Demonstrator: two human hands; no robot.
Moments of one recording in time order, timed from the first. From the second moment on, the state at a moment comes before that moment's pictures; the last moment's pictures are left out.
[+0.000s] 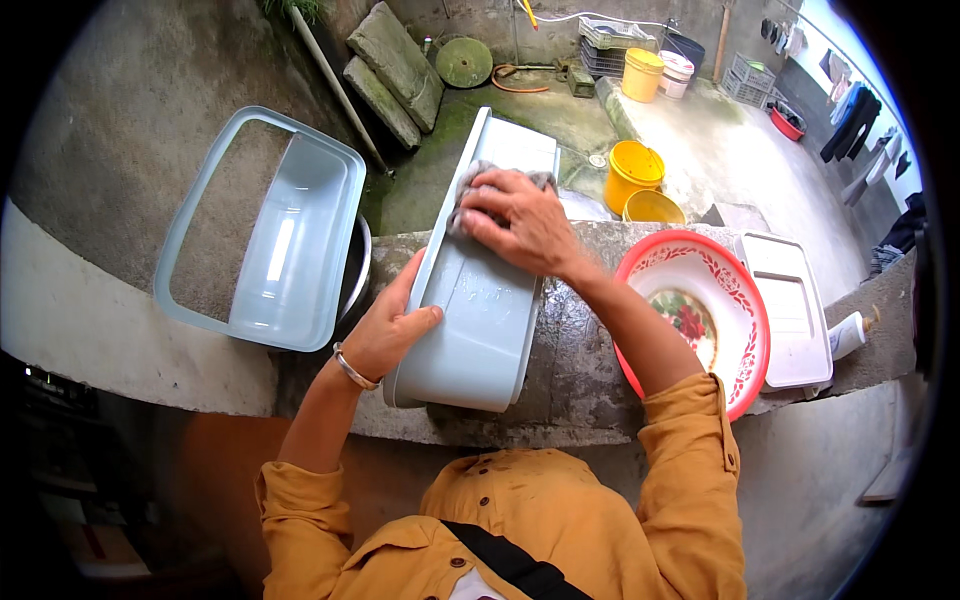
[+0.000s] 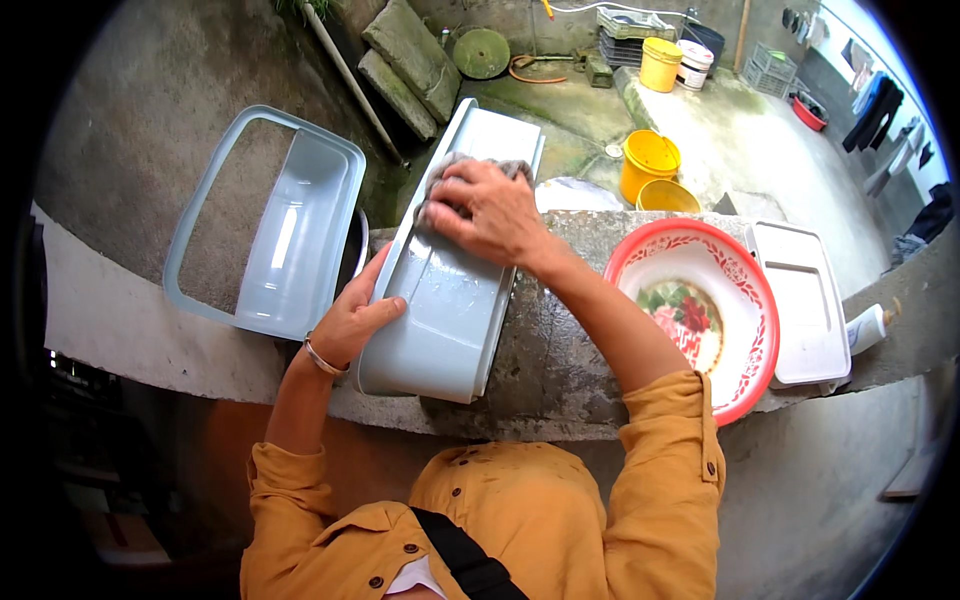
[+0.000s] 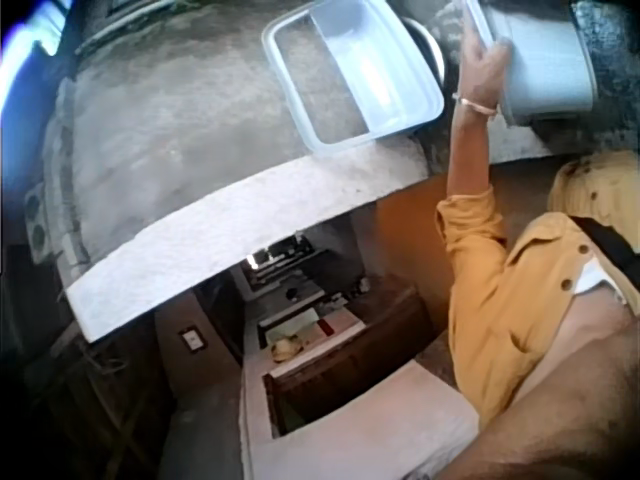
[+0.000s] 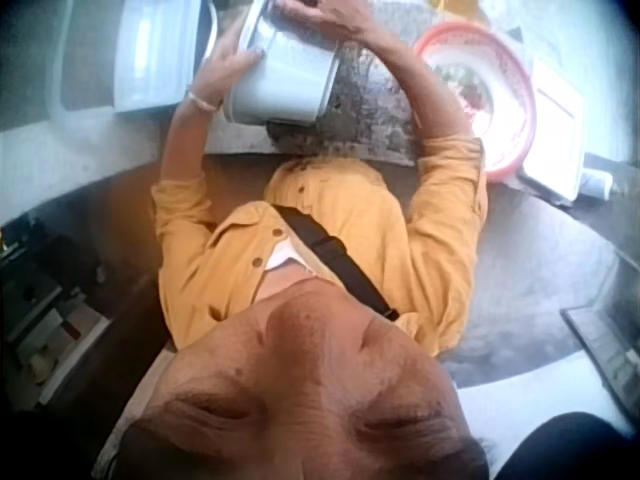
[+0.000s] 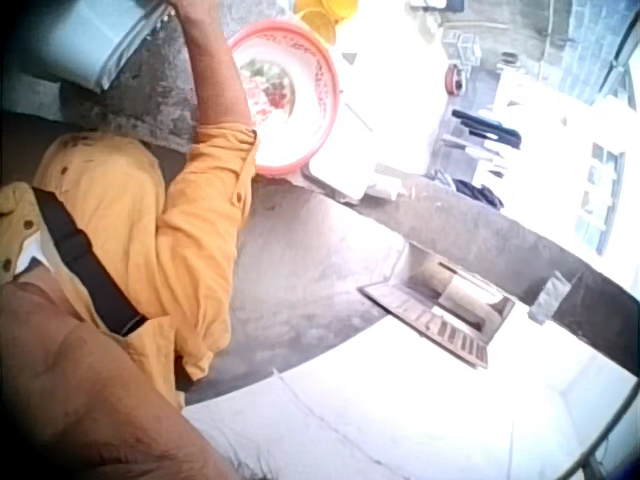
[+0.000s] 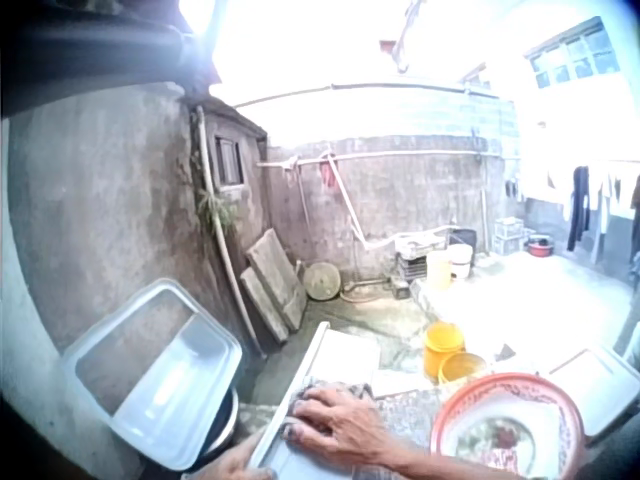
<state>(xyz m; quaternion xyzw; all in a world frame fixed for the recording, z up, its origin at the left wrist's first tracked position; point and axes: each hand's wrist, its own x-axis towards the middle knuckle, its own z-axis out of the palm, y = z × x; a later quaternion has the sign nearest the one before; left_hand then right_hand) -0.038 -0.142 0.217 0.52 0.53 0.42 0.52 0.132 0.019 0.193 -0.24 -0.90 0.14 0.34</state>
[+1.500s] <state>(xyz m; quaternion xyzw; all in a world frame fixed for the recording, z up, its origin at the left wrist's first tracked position) -0.030 -0.136 0.216 0.50 0.53 0.46 0.51 0.132 0.078 0.191 -0.40 -0.85 0.13 0.31</state>
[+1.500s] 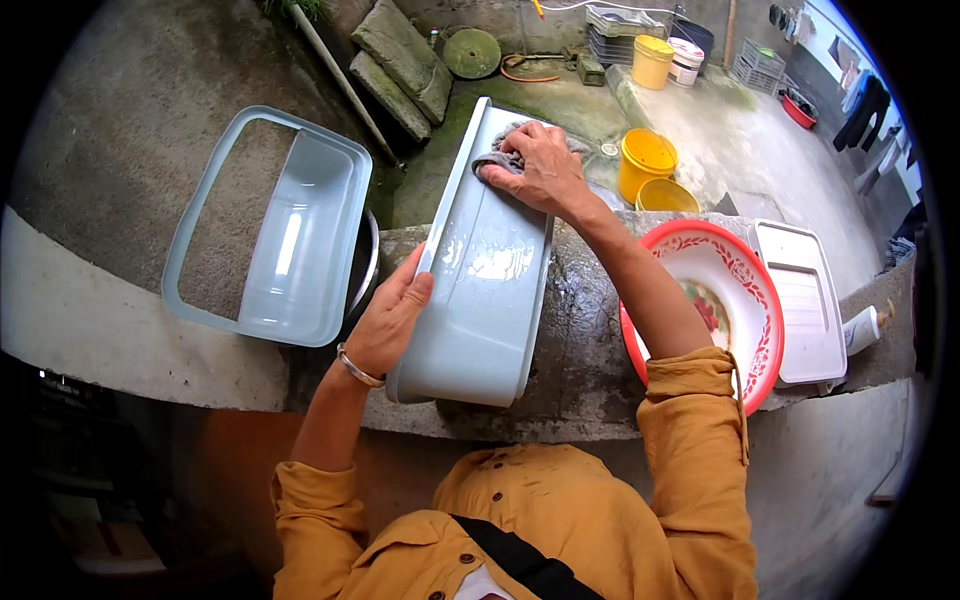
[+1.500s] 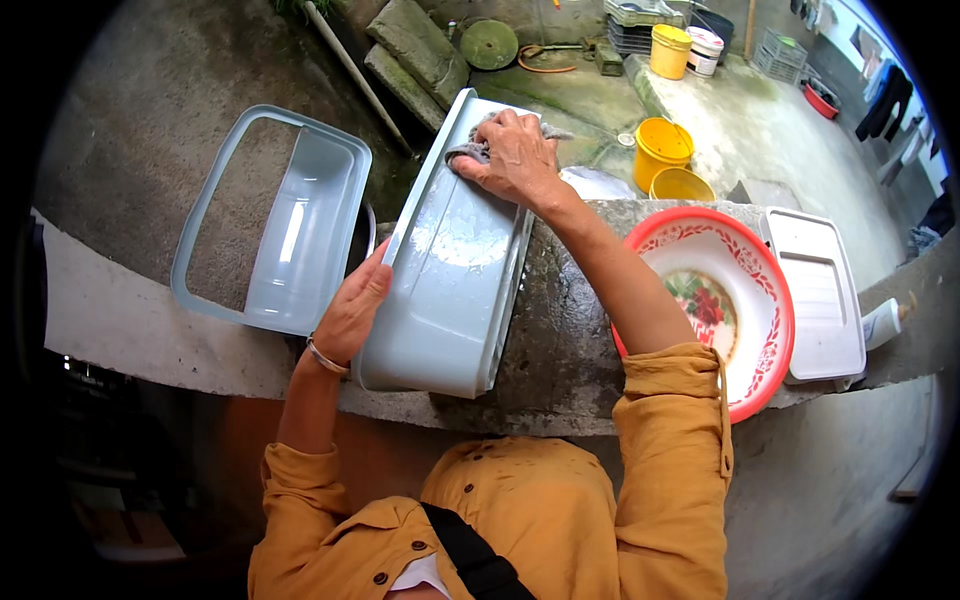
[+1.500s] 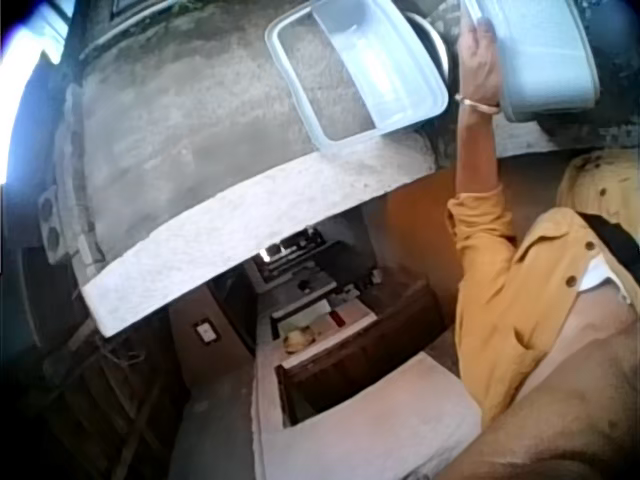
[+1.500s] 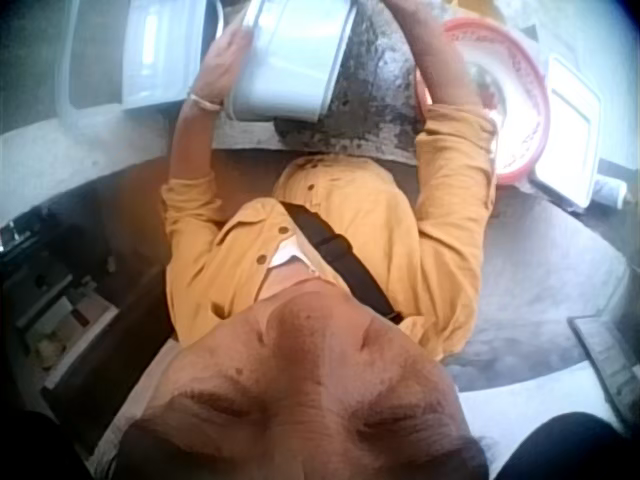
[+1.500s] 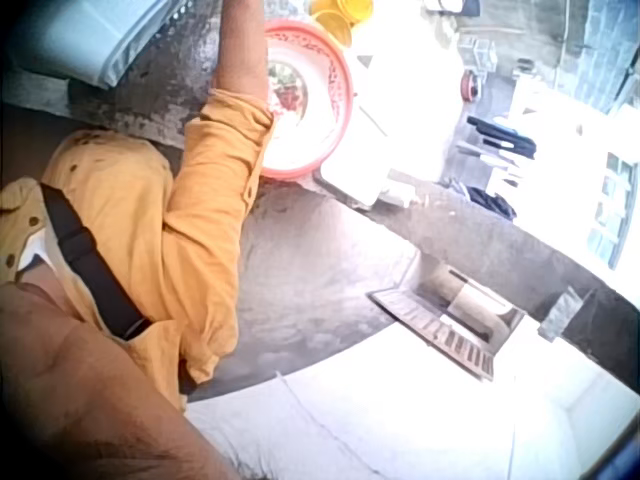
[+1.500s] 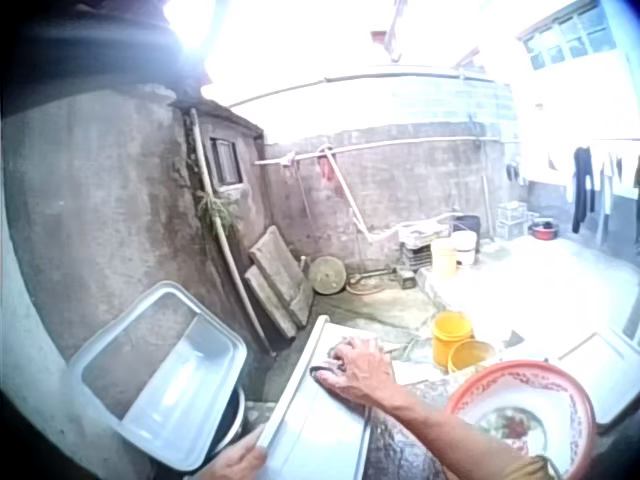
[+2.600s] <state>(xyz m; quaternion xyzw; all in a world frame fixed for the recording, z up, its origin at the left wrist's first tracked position) -0.034 -0.138 0.212 0.50 0.52 0.47 0.51 0.105 0.058 0.215 -0.44 -0.88 0.06 0.15</state>
